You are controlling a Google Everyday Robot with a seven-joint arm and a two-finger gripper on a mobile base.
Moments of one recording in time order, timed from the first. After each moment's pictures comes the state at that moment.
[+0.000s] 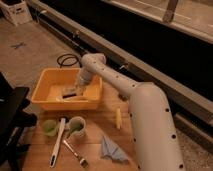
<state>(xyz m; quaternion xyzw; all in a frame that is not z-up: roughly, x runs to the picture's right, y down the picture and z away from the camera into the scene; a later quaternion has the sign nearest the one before) -0.160 0.004 0.905 -0.28 -0.28 -0.05 0.92</state>
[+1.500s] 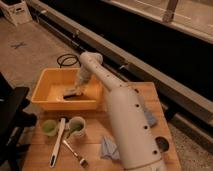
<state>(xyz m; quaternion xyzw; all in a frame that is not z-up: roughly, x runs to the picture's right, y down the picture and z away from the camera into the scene) -0.177 0.012 0.946 -0.33 -0.28 -0.07 0.90</state>
